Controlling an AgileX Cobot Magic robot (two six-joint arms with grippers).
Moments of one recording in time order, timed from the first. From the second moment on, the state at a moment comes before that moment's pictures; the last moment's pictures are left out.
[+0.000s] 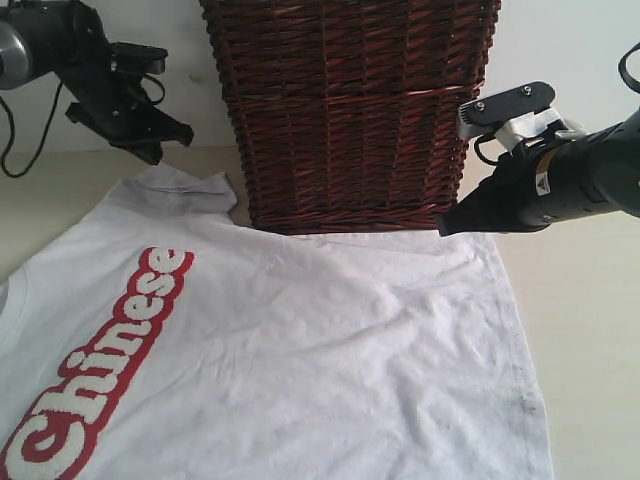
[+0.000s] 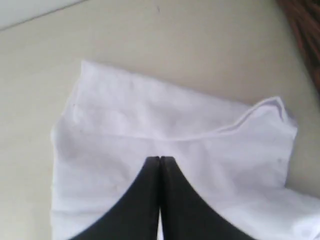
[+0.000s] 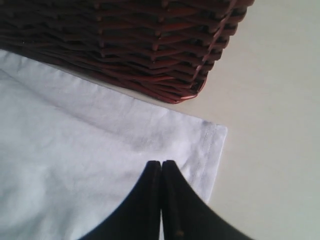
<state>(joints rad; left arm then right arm) -0.15 2.48 -2.25 -0.07 0.99 0.21 0.29 1.69 -0.88 -0.44 0.12 0.34</state>
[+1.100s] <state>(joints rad) -0.02 1.84 -1.18 -0.01 0.94 0.16 0.29 1.69 -0.88 -0.44 0.15 0.34</state>
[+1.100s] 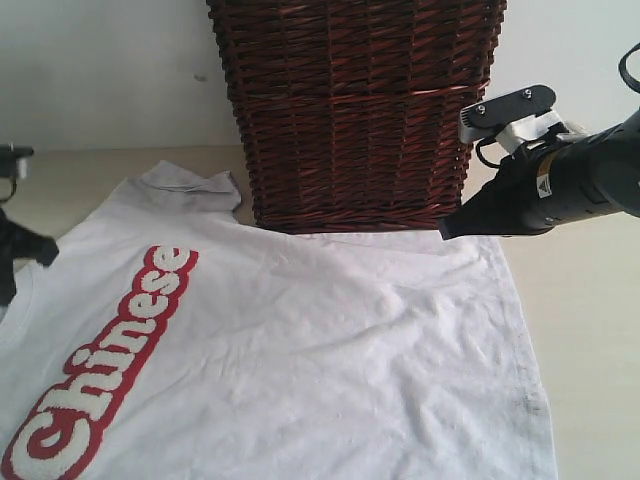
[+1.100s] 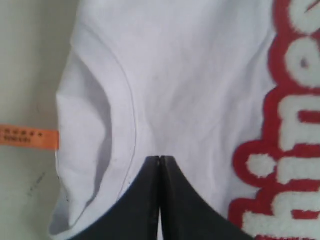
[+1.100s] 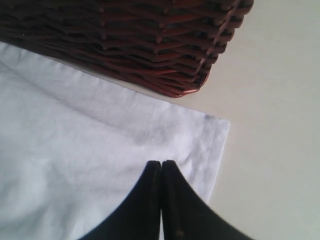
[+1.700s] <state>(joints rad) 0.06 1.94 -0.90 0.34 1.02 -0.23 0.29 1.69 -0.88 -0.44 0.17 0.34</state>
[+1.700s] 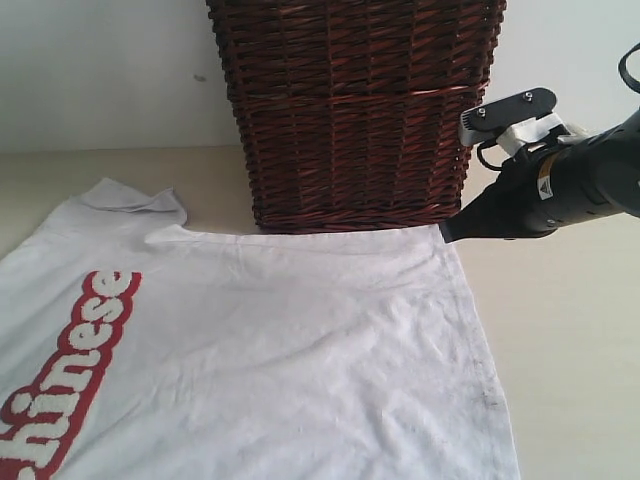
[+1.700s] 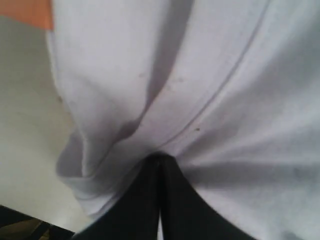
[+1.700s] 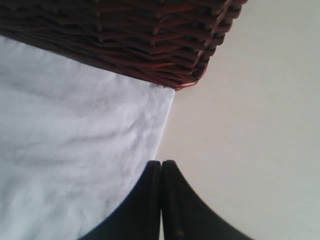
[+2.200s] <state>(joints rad) 0.06 1.77 -0.96 0.22 0.91 -0.12 0.29 1.69 -0.88 -0.44 0.17 0.34</state>
